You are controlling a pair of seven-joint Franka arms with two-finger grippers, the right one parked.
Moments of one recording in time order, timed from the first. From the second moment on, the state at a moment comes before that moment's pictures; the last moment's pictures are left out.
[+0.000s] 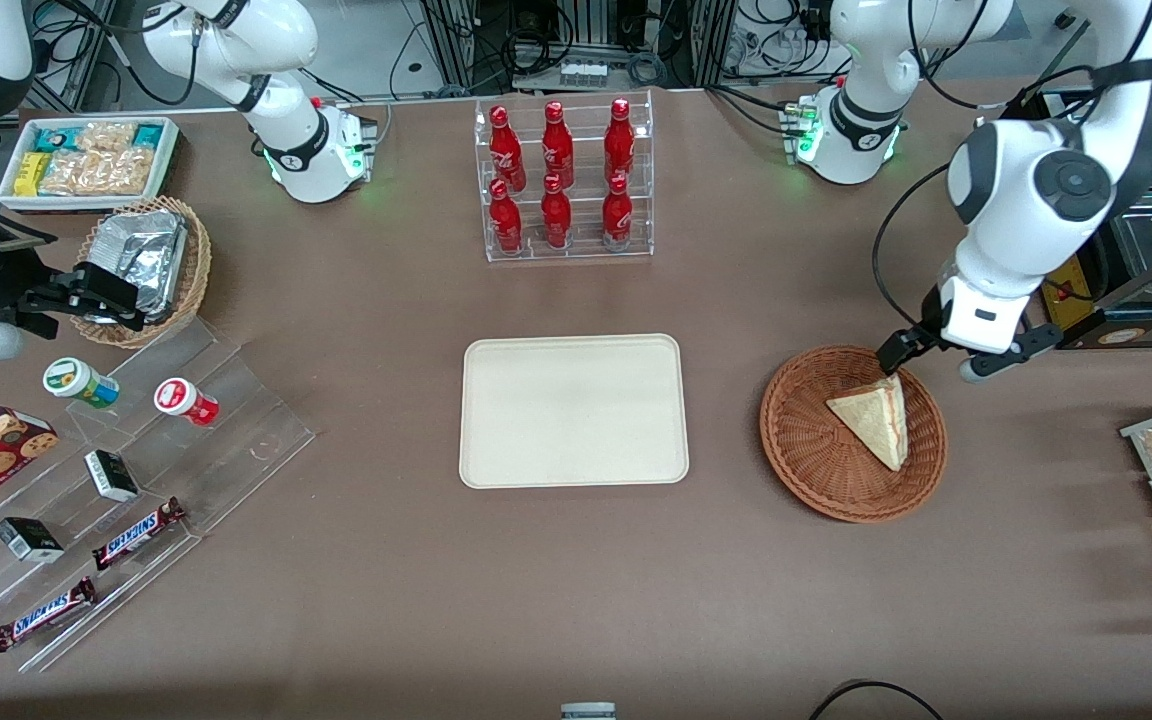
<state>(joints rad) 0.00 -0.06 -0.12 -2.37 0.00 2.42 -0.55</state>
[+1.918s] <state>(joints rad) 0.02 0.02 -0.21 -1.99 0.01 1.97 -0.37</state>
